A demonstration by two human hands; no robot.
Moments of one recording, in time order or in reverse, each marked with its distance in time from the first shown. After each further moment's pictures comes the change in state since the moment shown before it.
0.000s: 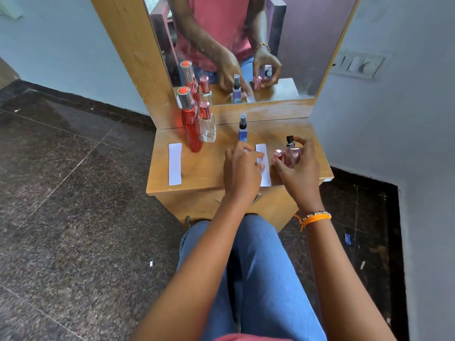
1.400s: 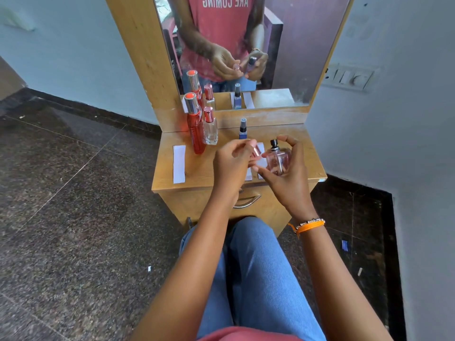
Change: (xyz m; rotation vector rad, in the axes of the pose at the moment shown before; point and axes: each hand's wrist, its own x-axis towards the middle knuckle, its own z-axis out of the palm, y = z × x) left_hand -0.016 0.012 -0.044 -0.885 0.053 -0.233; right_hand -0.028 -0.036 -0.004 0.212 -0.144 -0.107
